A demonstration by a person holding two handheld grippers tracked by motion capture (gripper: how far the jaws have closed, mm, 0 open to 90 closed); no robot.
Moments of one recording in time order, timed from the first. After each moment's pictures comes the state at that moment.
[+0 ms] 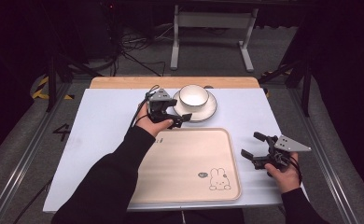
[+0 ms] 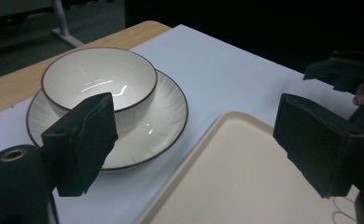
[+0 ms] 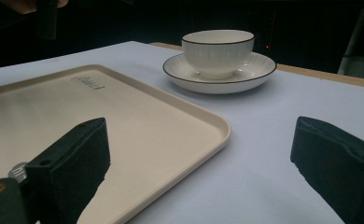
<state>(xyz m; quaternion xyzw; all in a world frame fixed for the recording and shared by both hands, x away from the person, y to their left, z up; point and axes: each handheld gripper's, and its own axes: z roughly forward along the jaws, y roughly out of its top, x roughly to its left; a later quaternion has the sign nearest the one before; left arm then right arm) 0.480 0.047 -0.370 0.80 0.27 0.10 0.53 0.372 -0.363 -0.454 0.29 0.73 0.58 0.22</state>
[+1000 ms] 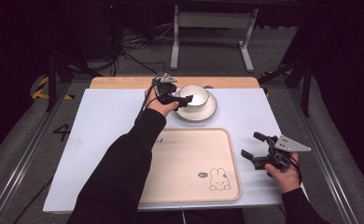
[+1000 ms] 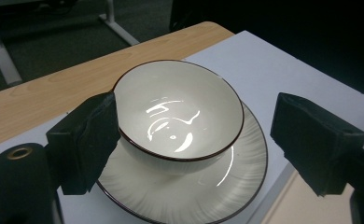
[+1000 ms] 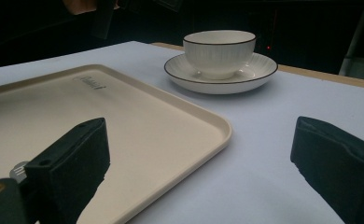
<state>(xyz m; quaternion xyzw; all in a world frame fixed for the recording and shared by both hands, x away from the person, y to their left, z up) 0.549 0.026 -0.379 0.78 0.36 0.13 0.49 0.372 -0.363 -0.455 0.29 0.73 0.58 0.22</state>
